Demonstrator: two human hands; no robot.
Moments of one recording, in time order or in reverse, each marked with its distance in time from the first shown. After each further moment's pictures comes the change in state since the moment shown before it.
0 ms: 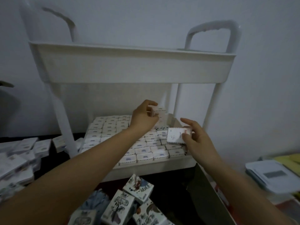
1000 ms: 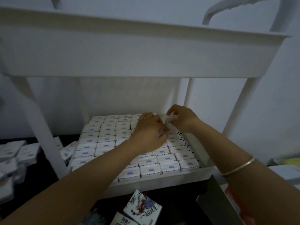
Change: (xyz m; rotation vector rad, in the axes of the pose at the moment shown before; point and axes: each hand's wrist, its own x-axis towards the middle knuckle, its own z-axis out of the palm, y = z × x) left_hand 0.016 -0.062 0.009 0.715 -0.251 0.485; right_hand 0.143 0.005 0.047 -0.705 -0.233 0.022
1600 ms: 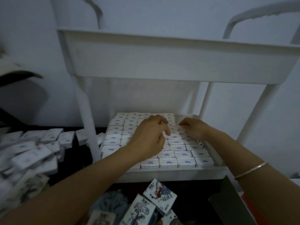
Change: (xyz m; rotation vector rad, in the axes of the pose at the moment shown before) left_hand -0.068 0.012 -0.056 -0.039 0.117 -0.084; right_hand 0.001 0.007 0.026 -0.202 -0.223 -0.068
